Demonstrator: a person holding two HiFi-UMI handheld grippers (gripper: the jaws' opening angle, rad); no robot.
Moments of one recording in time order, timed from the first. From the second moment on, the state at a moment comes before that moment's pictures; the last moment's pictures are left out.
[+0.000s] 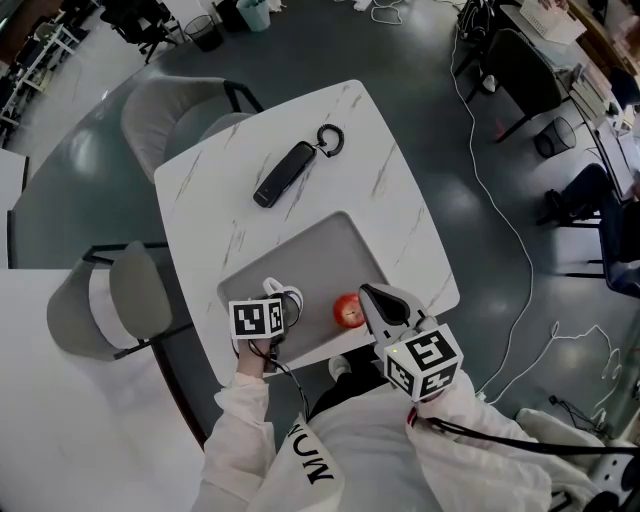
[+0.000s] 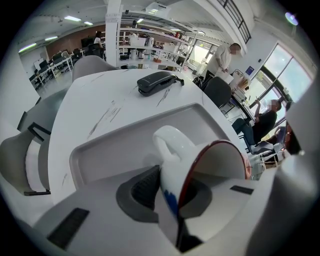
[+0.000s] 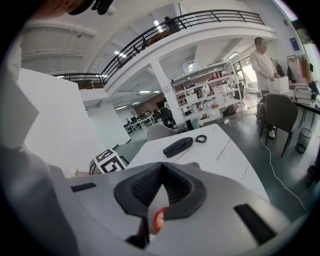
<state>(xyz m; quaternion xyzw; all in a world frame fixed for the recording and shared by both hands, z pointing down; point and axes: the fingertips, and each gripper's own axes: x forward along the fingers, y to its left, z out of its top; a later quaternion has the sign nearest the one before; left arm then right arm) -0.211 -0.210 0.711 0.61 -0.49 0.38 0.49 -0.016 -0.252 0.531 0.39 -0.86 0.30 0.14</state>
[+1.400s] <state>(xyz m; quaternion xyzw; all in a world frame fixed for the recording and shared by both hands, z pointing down) -0.209 -0.216 0.724 0.59 -0.45 0.43 0.51 -0.014 -0.259 0.541 0.40 -0.85 0.31 0.15</state>
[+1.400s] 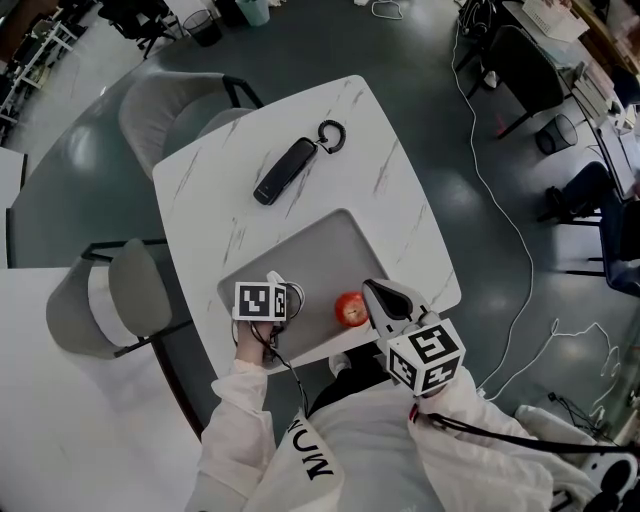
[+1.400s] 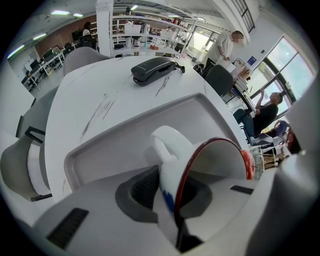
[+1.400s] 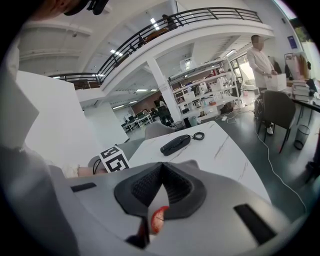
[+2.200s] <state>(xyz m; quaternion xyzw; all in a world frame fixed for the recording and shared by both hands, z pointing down) -0.201 -0.213 0.727 0.60 -0.42 0.45 0.51 -0.010 -0.257 0.539 0.40 -0.85 0.31 0.14</state>
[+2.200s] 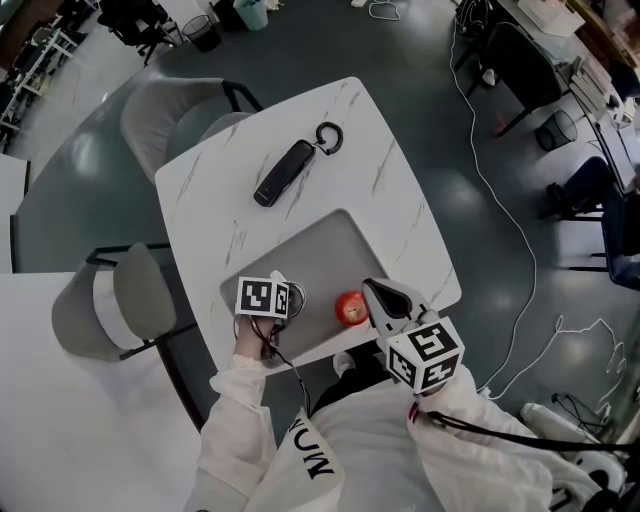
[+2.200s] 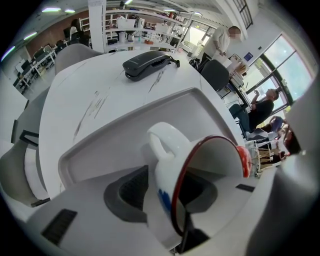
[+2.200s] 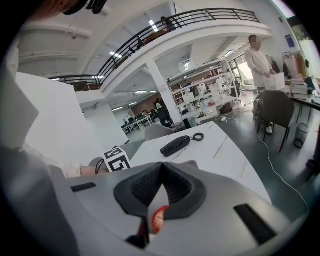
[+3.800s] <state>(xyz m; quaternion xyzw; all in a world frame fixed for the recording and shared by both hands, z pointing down) -0.221 -0.185 0.573 0.71 -0.54 0.25 0.37 -0.047 -0.162 0.478 0.37 -0.88 0.25 0.12</state>
